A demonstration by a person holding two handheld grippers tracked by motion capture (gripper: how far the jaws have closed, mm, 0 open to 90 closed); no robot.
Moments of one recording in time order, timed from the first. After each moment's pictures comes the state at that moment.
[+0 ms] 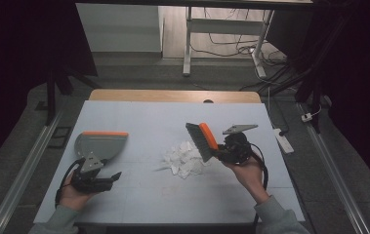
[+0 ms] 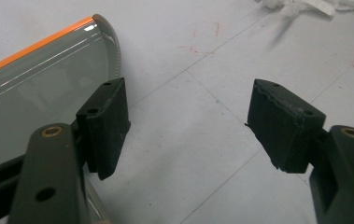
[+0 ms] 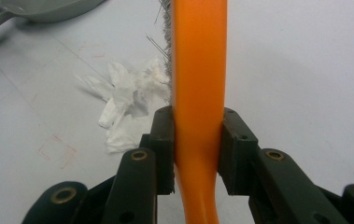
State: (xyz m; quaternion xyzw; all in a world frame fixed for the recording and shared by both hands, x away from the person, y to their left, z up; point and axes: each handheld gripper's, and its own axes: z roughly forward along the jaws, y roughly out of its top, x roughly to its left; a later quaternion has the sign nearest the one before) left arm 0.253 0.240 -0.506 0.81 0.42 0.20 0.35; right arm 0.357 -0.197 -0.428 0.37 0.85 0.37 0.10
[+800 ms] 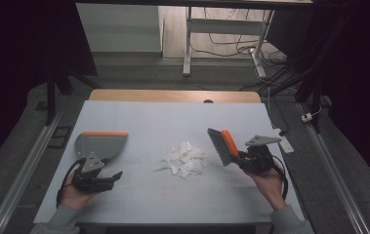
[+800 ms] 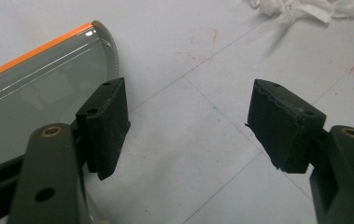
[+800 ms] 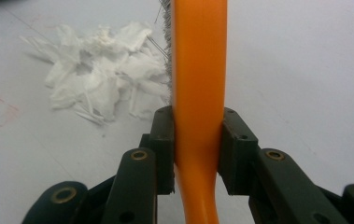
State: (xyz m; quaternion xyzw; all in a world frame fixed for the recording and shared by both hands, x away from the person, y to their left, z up) left arm 0.253 0.236 -0.504 0.81 0.42 0.21 0.36; right arm 0.344 -0.263 -0.453 0.37 0.84 0.37 0.15
